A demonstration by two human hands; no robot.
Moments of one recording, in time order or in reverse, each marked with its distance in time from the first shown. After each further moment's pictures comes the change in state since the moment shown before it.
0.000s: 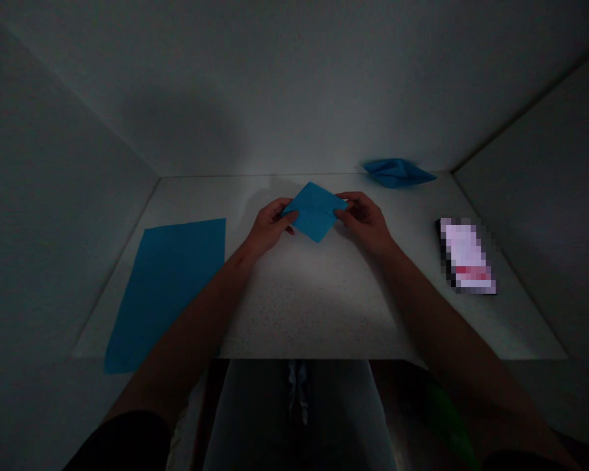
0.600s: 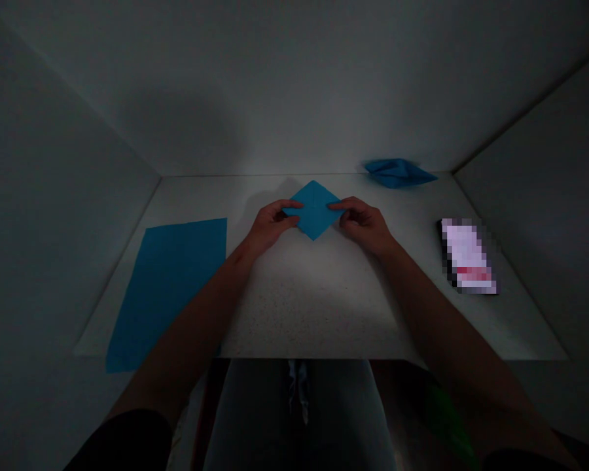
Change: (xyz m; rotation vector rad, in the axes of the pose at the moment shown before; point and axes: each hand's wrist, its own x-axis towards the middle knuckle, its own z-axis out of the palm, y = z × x) left_hand -0.001 0.002 -0.004 0.016 0.021 -0.050; right_hand -0.002 0.003 -0.011 -0.152 -0.165 -0.159
